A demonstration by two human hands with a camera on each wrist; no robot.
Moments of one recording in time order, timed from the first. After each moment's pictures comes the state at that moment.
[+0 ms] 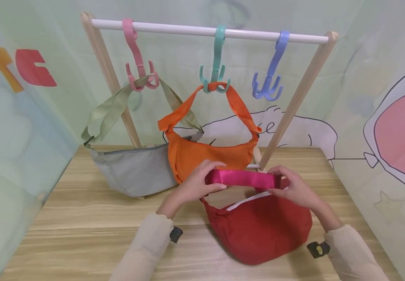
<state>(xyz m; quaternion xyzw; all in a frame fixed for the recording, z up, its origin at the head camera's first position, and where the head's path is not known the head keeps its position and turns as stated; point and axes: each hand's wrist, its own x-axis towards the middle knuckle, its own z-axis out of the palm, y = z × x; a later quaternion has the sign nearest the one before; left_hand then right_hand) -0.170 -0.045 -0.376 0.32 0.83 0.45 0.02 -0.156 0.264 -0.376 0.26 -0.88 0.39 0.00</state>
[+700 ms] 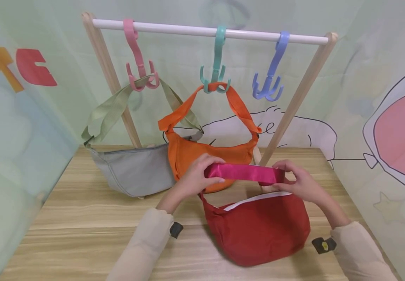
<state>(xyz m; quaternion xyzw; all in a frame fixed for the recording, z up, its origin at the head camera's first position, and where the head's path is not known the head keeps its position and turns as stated) -0.175 -0.045 -0.362 0.31 0.83 0.46 -0.03 -0.158 0.273 -0.359 0.25 -0.89 0.37 0.02</state>
